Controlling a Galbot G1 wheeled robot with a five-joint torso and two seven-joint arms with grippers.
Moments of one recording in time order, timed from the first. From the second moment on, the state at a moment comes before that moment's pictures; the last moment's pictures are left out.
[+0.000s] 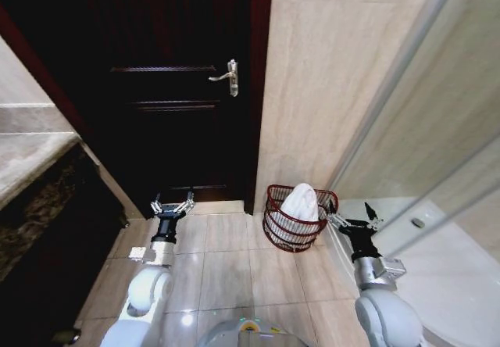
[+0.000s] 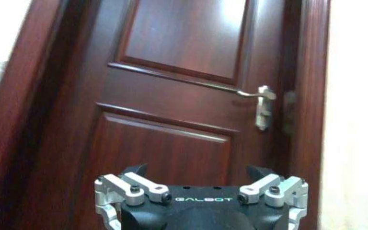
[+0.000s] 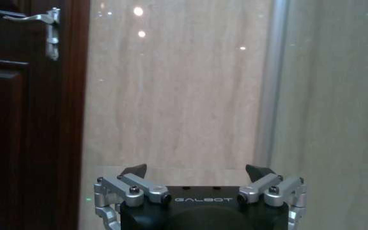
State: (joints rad) left arm 1.49 -1.36 -0.63 -2.06 -0.40 -0.29 0.02; right arm -1.63 1.40 0.64 2.30 0.12 -0.10 0.14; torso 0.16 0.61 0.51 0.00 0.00
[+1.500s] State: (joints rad) left arm 1.48 -1.30 -0.66 -2.02 -0.41 -0.32 0.02; right arm -1.31 1.28 0.59 2.00 0.40 -0.48 0.20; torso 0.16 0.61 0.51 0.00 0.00
